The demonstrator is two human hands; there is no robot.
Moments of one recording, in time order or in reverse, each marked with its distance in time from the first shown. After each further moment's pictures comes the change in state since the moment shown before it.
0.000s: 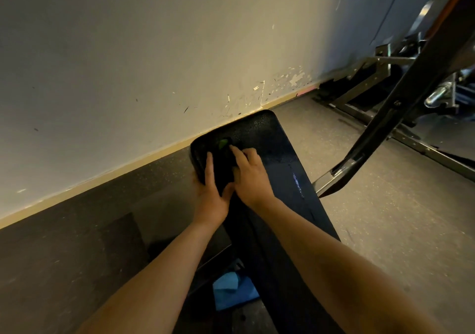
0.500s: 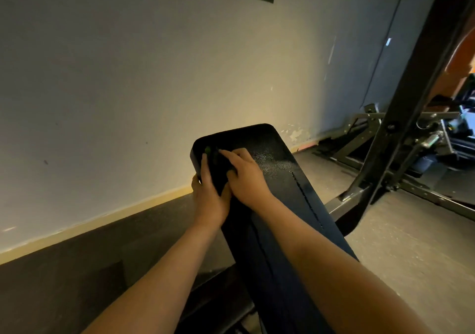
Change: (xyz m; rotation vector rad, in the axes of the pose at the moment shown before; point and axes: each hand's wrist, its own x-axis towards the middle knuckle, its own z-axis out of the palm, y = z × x) left_hand 0.005 -0.033 0.024 -0.037 0.239 0.198; right_hand -0.008 0.001 0.020 0.137 0.098 -0.187
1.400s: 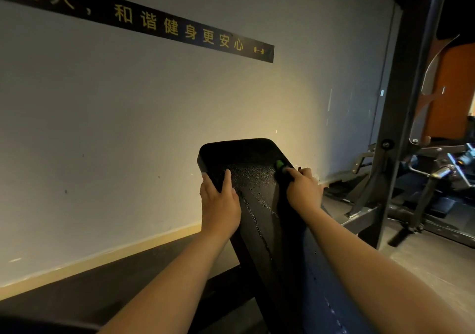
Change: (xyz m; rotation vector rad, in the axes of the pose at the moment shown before) left_hand -0.049 -0.008 0.014 0.445 0.076 0.236; right_hand -0.051 0.111 -0.051 -0.391 0.241 0.367
